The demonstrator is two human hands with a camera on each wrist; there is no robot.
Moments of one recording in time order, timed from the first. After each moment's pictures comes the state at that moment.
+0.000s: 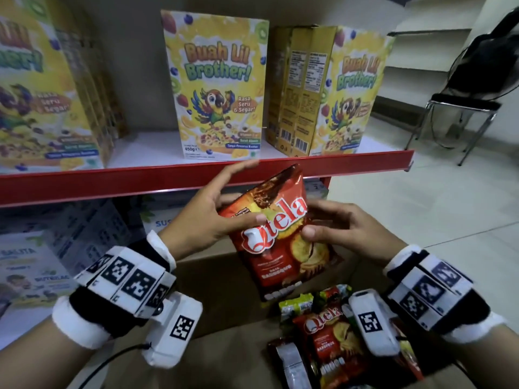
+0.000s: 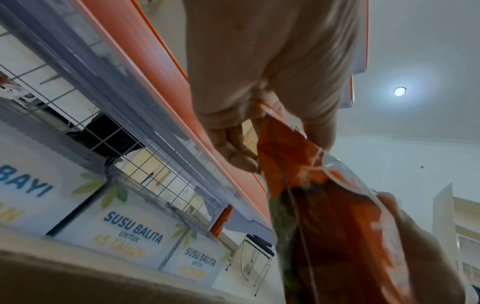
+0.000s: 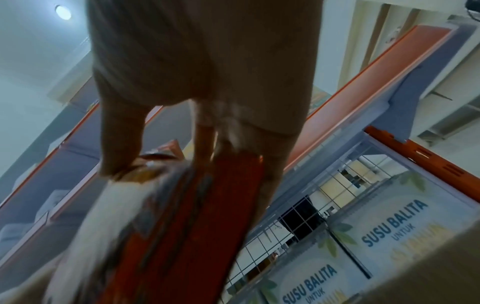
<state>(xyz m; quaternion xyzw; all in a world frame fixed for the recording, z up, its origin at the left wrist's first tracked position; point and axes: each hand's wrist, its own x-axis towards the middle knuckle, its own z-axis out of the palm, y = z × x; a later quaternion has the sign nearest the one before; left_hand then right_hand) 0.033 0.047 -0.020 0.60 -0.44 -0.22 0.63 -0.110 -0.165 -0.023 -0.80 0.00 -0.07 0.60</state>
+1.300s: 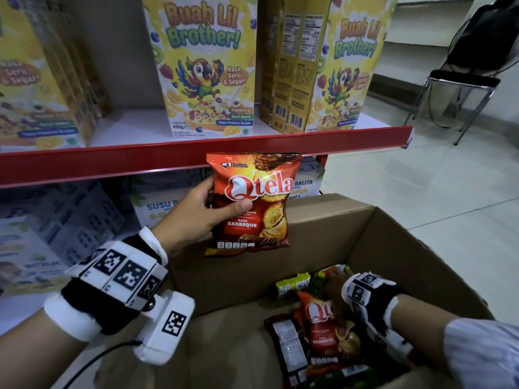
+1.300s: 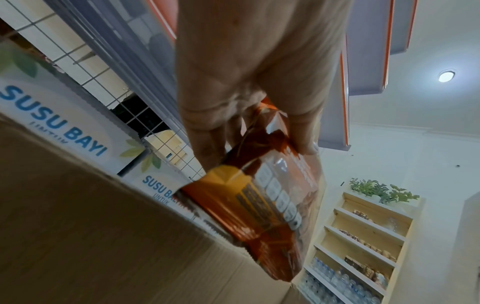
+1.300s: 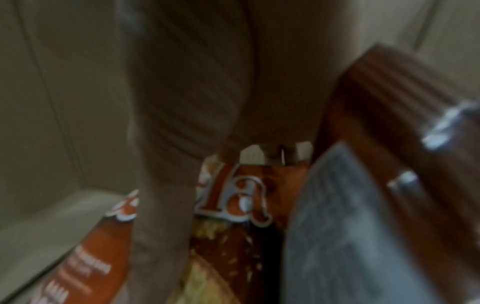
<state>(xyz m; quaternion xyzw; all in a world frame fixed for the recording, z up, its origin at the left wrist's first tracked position) 0.038 0.045 -0.050 0.67 -0.33 -0.23 0.63 -0.117 -0.191 -0.184 -0.94 0.17 0.28 -0.10</state>
